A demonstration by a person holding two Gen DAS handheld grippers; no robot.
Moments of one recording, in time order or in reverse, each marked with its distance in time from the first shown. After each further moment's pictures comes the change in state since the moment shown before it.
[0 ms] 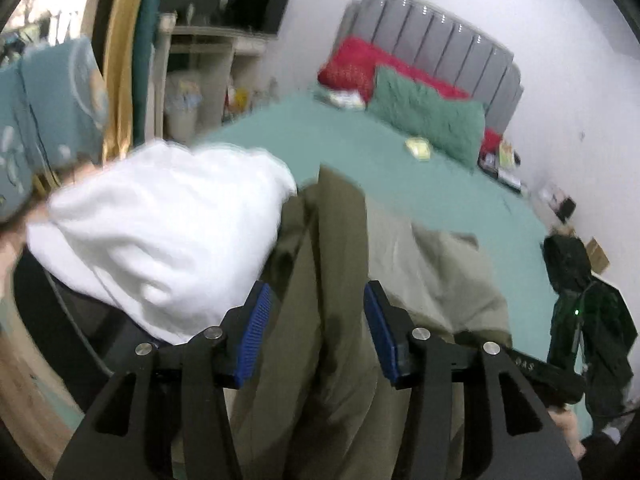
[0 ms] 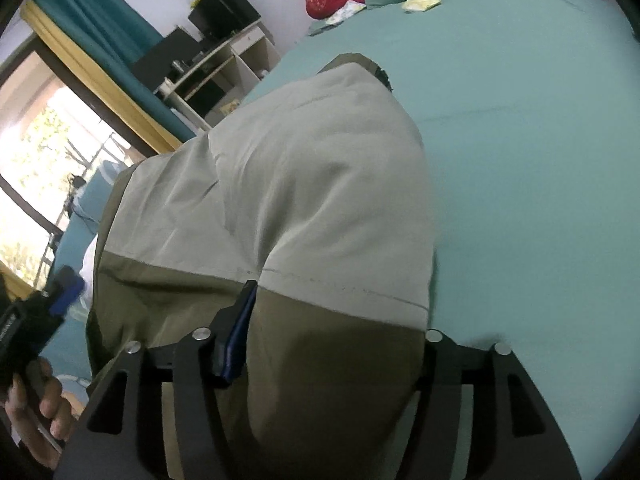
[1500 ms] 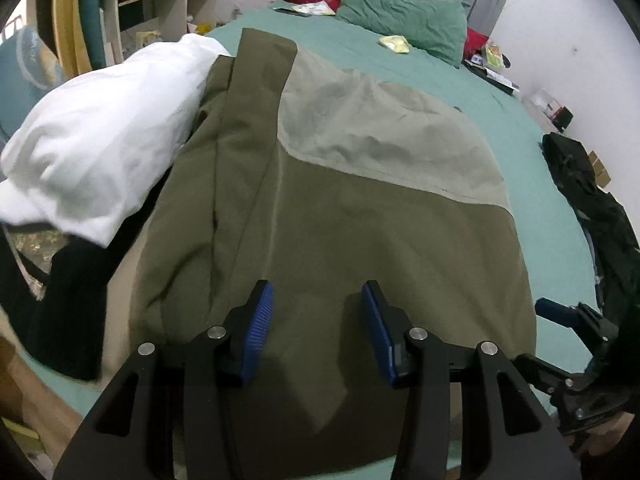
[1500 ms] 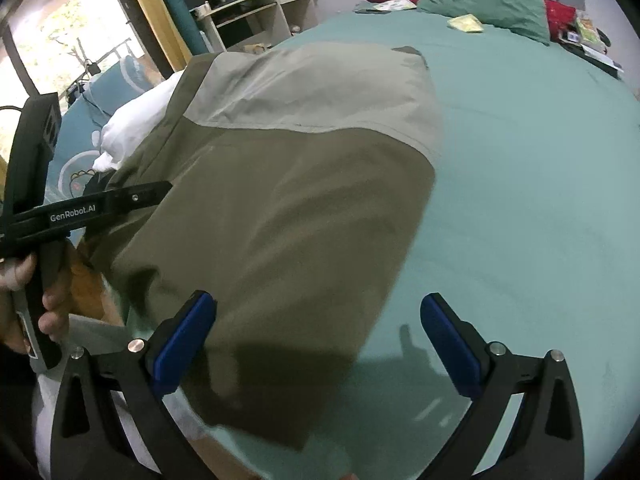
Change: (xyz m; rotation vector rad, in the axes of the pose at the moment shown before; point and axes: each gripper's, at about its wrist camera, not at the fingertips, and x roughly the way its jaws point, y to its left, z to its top) left arm 0.039 -0.009 -0.061 0.140 0.356 0.001; right arm -0.069 0.031 -0.080 -0.288 0.100 -0.139
